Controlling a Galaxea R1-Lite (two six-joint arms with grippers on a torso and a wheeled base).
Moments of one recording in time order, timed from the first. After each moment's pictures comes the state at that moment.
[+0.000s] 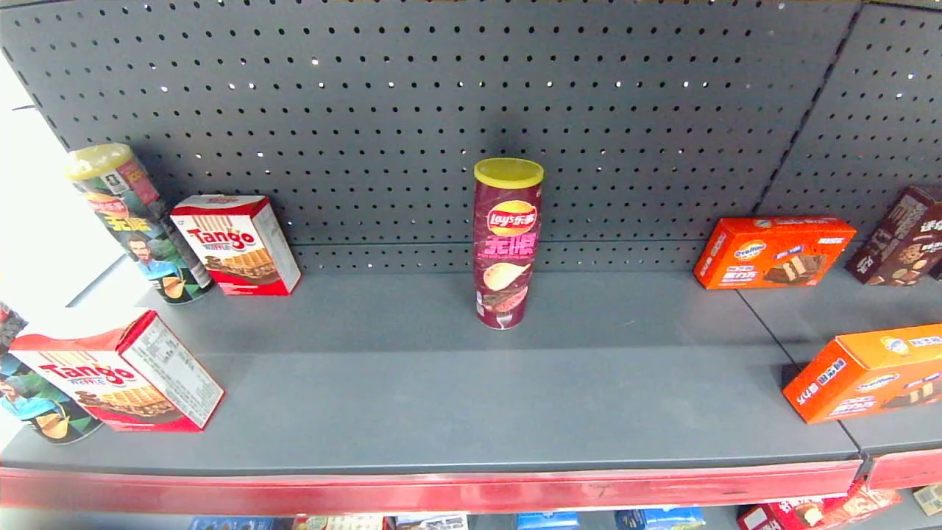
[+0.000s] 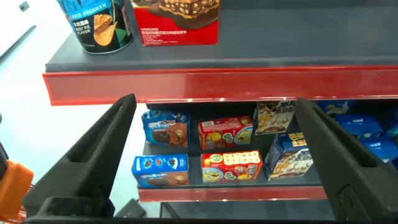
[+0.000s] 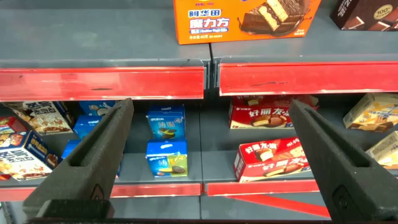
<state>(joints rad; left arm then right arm) 0.00 0.00 0.00 0.00 0.01 0.00 0.00 0.00 0.00 0.00 -0.02 0.00</state>
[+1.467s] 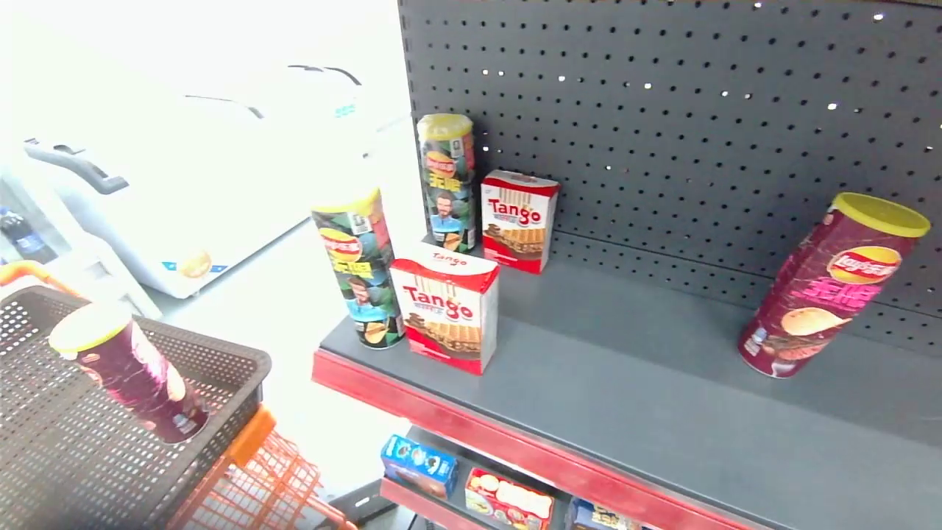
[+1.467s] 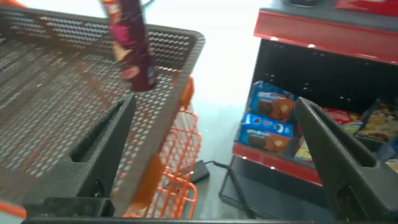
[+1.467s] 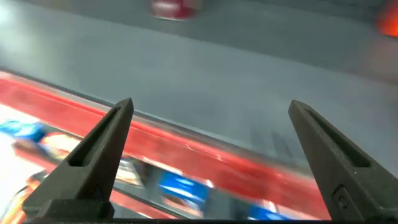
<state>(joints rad) 0.00 0.00 0.00 0.00 0.01 0.00 0.00 0.00 0.00 0.00 -0.02 0.00</state>
